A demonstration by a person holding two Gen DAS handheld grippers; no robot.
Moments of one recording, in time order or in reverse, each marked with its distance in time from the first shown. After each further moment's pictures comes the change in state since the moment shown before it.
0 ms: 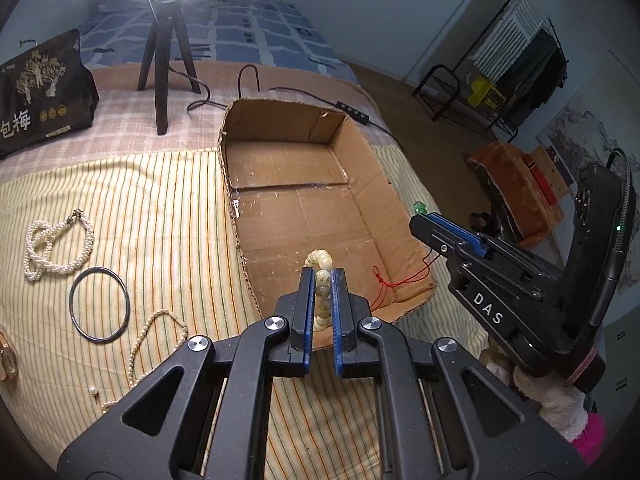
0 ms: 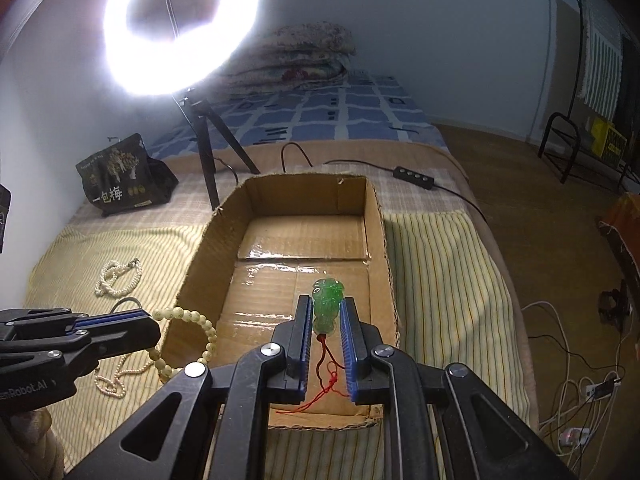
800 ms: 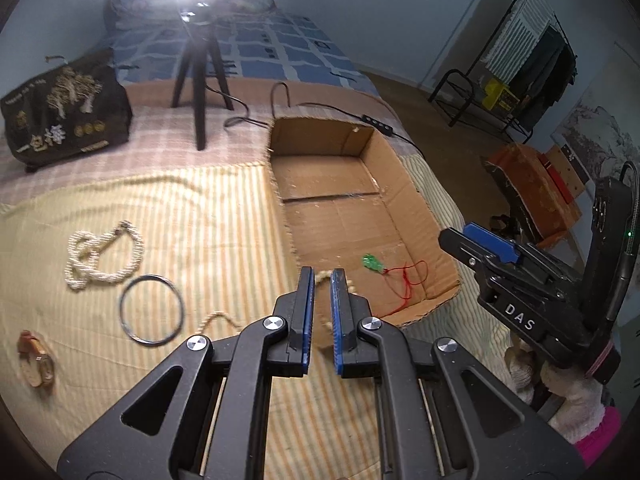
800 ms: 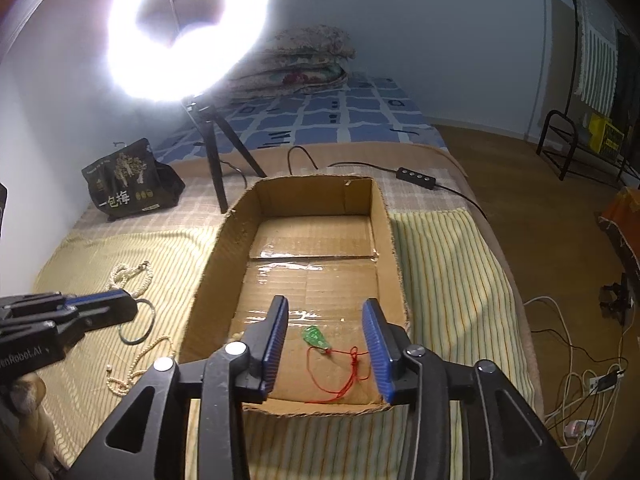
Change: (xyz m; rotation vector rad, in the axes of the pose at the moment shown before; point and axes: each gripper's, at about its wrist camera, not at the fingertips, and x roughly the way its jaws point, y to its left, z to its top) left arm -0.036 0.022 -0.002 0.032 -0.047 0.089; right arm -0.017 0.014 -0.003 0.012 -0.016 0.002
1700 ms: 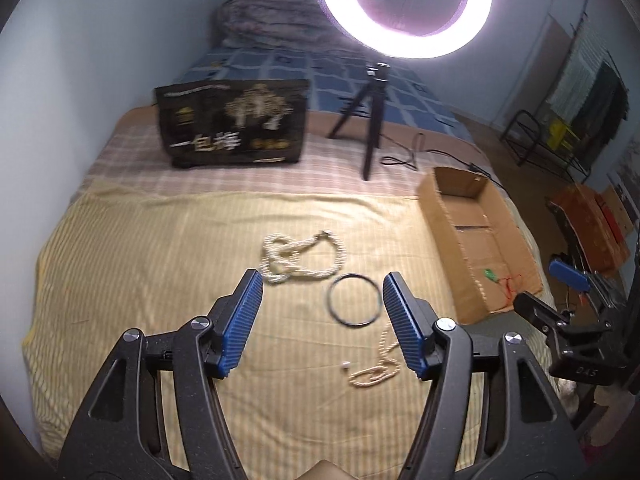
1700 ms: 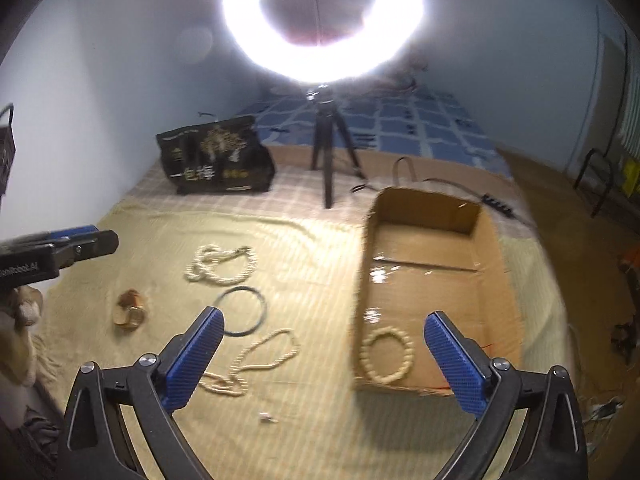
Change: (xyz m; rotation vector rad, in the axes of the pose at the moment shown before) left arm -0.116 0.150 -0.019 -0.111 -0.101 0.238; right arm -0.022 0.131 0.002 -0.125 0.028 0.110
